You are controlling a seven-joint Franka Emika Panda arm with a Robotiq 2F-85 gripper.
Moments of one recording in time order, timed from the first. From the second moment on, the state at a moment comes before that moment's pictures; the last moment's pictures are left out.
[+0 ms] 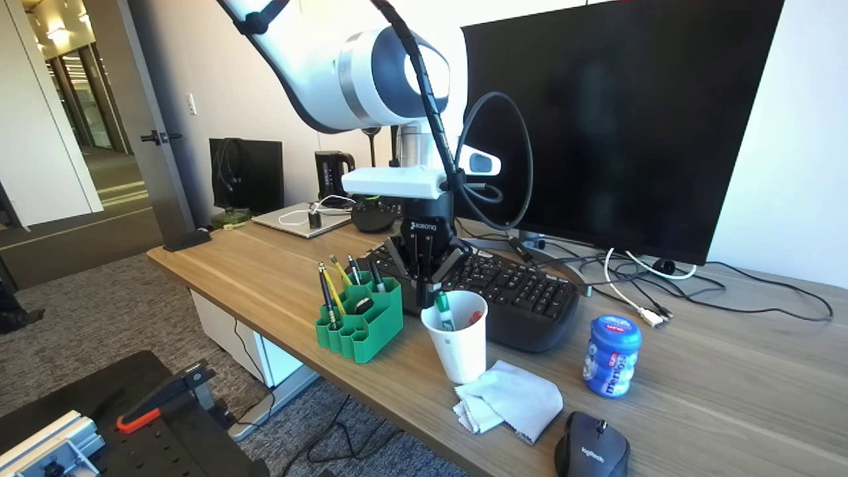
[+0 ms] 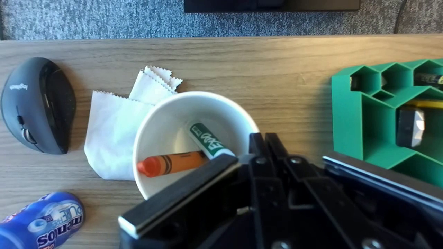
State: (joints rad) arm -0.03 0.53 -0.05 -1.85 -0.13 2.19 -0.04
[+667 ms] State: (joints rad) arm -0.03 0.53 -0.05 -1.85 -0.13 2.19 -0.04
